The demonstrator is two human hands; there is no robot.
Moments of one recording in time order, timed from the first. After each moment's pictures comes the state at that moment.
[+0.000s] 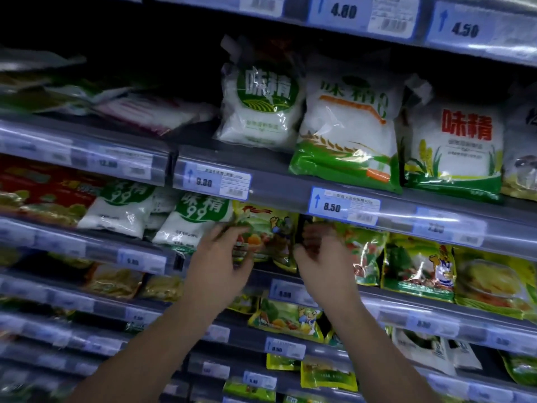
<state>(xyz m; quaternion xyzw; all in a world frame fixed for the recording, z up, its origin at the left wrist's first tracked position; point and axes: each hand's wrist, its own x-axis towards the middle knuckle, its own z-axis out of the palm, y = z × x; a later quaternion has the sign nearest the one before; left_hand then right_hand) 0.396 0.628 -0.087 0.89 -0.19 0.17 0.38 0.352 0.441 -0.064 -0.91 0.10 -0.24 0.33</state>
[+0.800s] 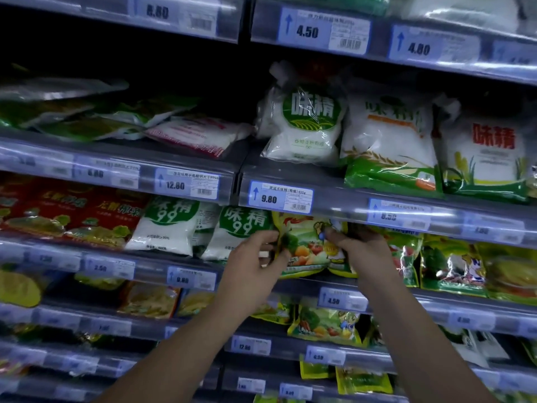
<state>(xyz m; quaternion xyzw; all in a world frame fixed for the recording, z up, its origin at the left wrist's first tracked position) 0.413 0.682 -0.073 0.80 -0.22 0.01 0.56 0.363 0.498 -0.026 -0.68 0.20 -0.23 0.66</state>
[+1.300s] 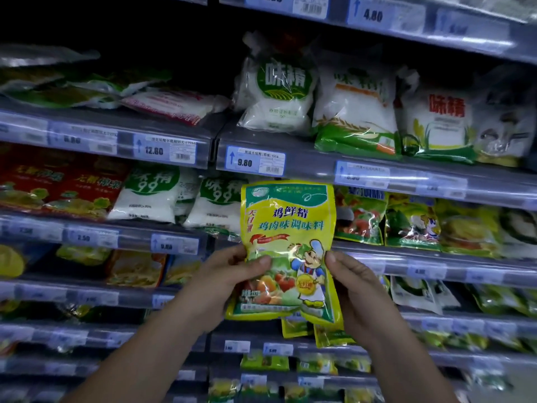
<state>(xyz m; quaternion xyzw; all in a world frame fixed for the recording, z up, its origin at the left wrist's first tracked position) 0.346 0.715 -0.090 0.60 -0.12 -0.27 0.75 0.245 0.519 -0.073 -0.55 0.13 -0.09 0.82</state>
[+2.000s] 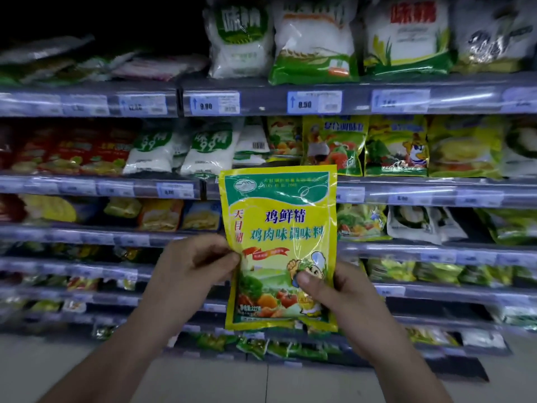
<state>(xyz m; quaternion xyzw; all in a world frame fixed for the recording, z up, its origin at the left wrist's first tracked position) 0.189 0.723 -0.081 0.82 -0.15 -0.06 0.55 0.106 0.501 -0.127 -0.73 0.05 -0.08 0.67</state>
